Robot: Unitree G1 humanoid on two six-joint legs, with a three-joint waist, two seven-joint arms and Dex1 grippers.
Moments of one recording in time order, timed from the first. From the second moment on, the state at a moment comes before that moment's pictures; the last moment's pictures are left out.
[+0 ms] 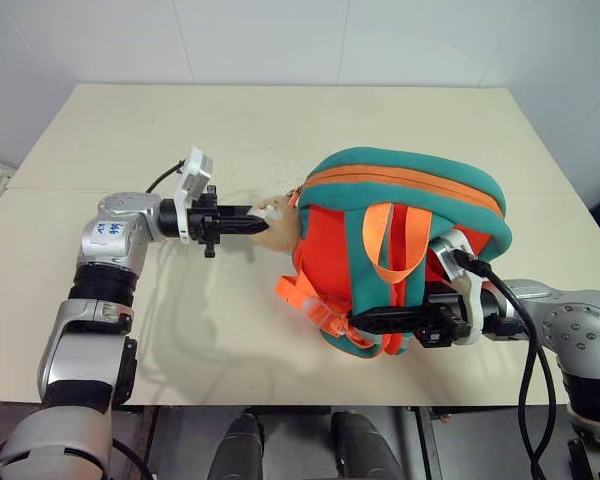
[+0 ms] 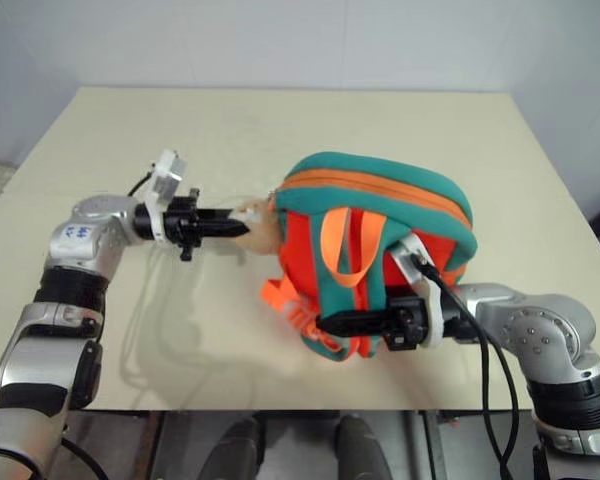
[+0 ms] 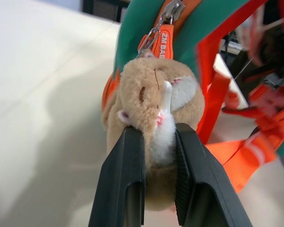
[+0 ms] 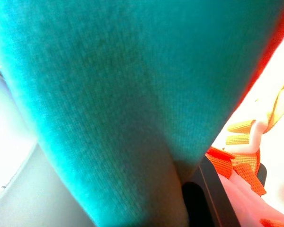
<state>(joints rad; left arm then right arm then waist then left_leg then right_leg) -0.94 0.56 -0.05 0.68 -0.38 0.32 -1.37 -0.41 -0.74 -0.06 -0.35 1.21 1.14 0.99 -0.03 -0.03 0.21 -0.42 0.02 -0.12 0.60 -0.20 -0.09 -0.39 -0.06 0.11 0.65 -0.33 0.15</state>
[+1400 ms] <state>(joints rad) -0.46 0.83 0.21 0.05 -0.52 0.38 -1.38 -0.01 -1.09 -0.49 -0.19 0.63 0.50 1.21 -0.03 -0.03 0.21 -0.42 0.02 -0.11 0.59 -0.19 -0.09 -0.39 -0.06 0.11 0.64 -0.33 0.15</state>
